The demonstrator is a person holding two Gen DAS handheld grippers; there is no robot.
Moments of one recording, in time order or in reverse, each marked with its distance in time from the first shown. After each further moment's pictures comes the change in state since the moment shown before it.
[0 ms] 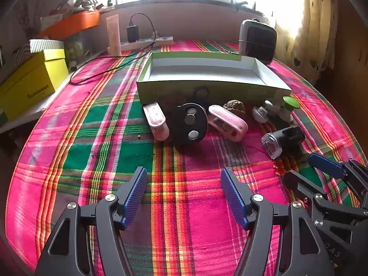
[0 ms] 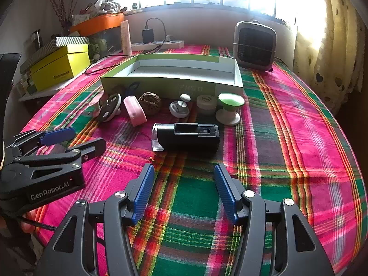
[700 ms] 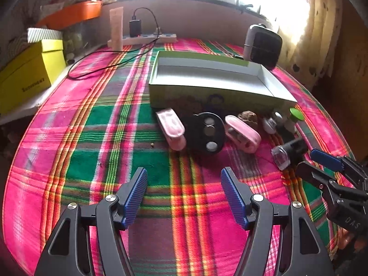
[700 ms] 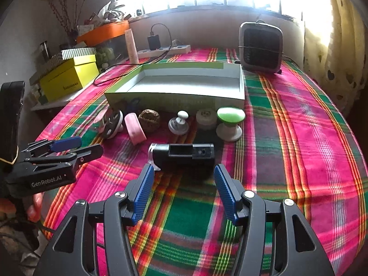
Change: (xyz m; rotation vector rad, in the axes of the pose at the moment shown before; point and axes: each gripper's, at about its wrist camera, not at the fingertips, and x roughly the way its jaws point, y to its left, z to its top) left arm 0.006 0.032 0.014 -0.051 0.025 -0.073; right arm 0.003 -0.021 0.021 0.028 -0.004 0.123
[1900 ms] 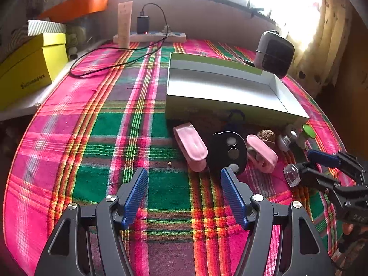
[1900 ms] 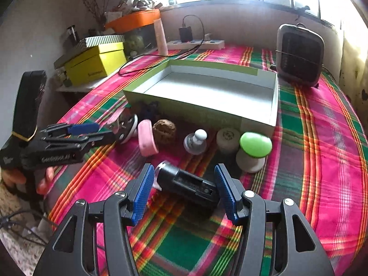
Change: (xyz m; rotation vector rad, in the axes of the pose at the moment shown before) left arm 0.015 0.016 0.017 -0.037 0.013 0.001; right arm 0.016 -0.009 0.022 -0.144 0.076 0.195
